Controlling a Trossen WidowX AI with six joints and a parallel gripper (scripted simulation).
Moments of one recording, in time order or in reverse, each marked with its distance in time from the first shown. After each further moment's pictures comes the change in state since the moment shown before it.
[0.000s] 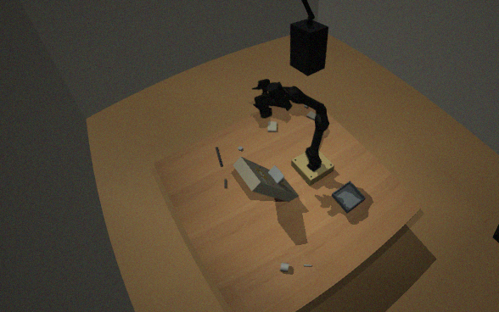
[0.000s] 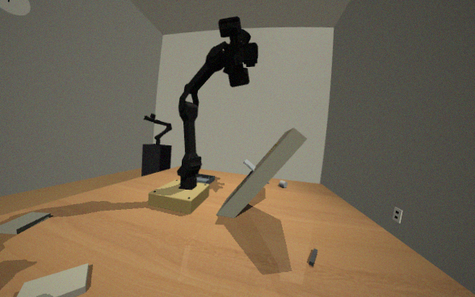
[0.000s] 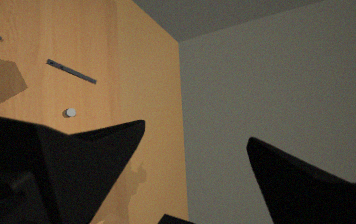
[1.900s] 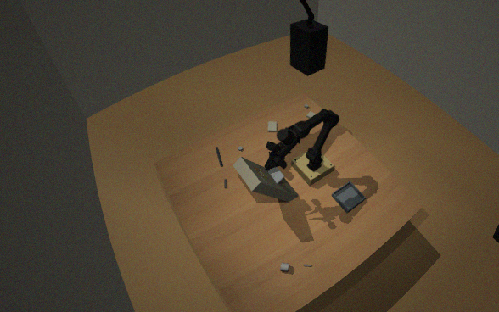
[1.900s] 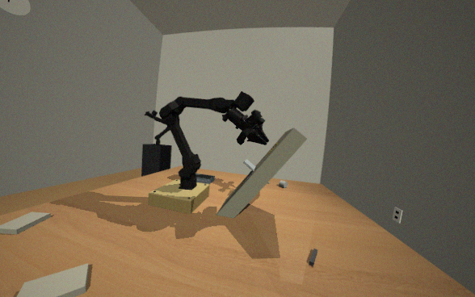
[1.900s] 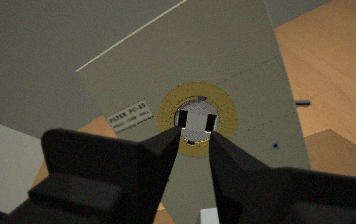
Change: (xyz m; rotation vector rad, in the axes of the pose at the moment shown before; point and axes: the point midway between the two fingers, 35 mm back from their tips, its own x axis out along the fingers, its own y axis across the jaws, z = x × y) arm -0.110 0.305 0.060 1.079 -0.135 1.193
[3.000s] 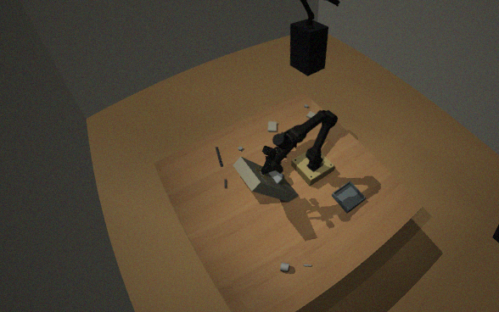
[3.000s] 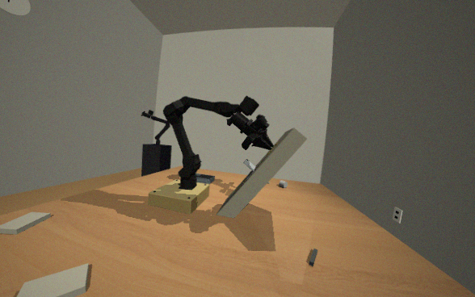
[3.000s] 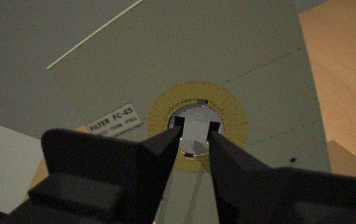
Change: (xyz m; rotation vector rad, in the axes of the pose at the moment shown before) arm 0.027 -0.001 -0.003 -0.002 0.005 -0.002
